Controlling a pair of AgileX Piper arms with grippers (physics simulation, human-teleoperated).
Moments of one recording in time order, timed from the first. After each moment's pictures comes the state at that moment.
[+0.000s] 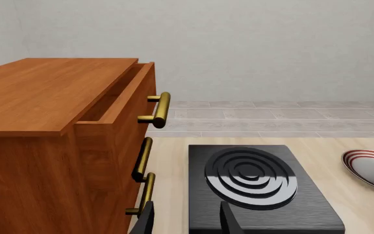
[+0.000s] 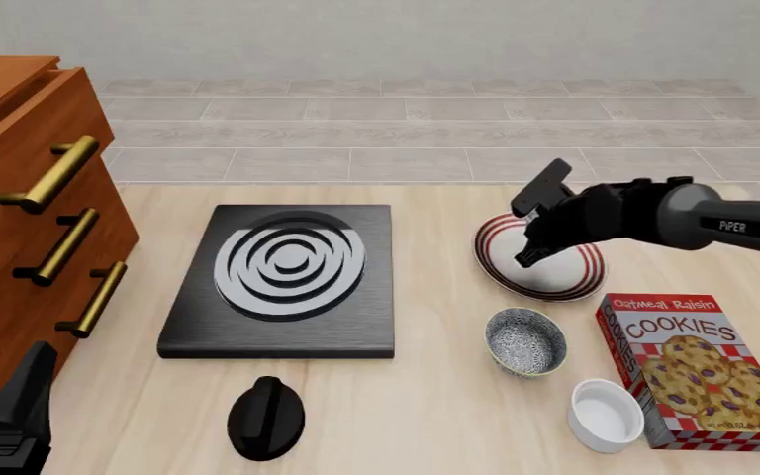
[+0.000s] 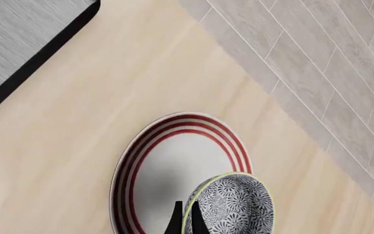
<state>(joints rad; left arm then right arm) 0.00 0.00 -0.07 0.07 0.00 0.13 1.93 -1.24 0.22 -0.66</state>
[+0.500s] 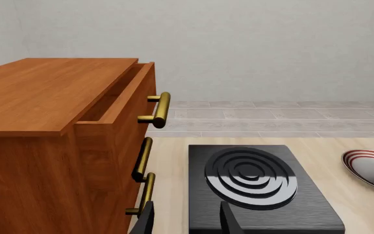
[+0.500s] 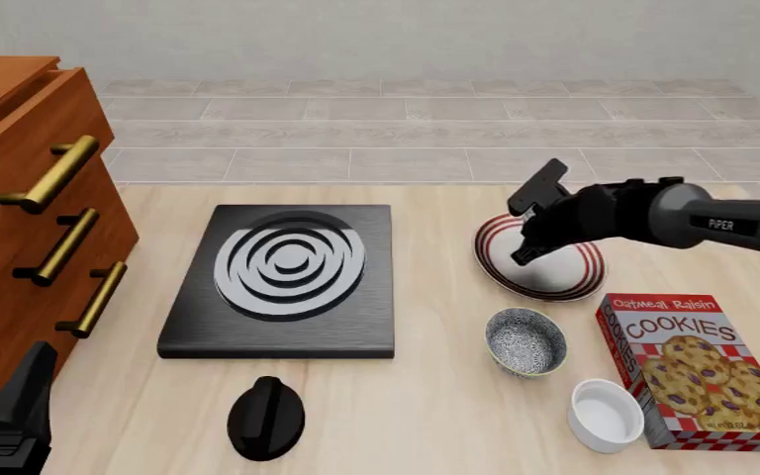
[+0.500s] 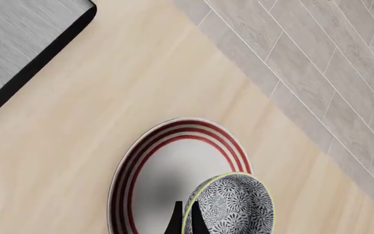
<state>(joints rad) 0.00 0.00 -0.07 0.07 0.00 0.13 1.96 -1.26 0.21 -0.64</state>
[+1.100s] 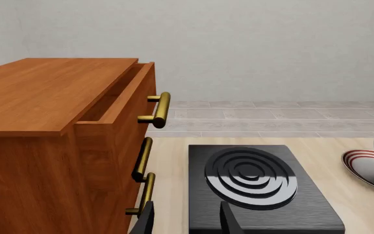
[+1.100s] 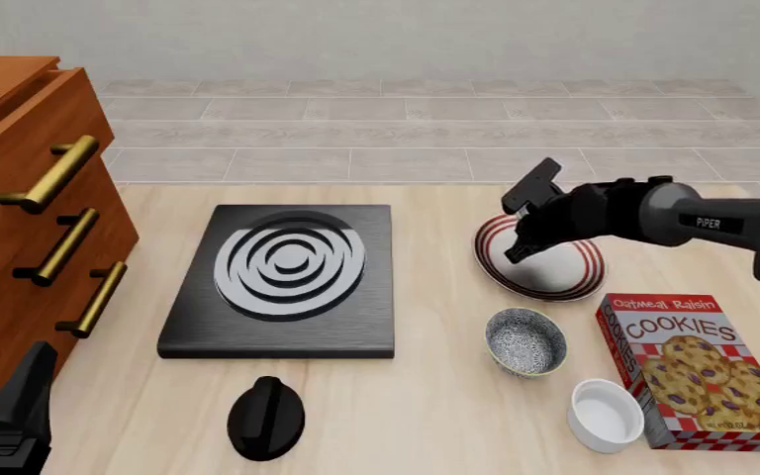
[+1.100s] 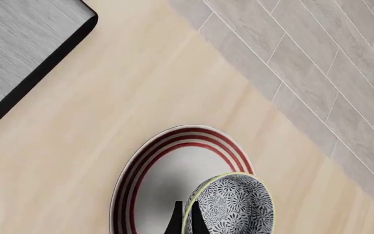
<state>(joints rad) 0.00 0.00 -0.07 0.07 0.00 0.14 1.99 -1.30 0.21 -0.62</state>
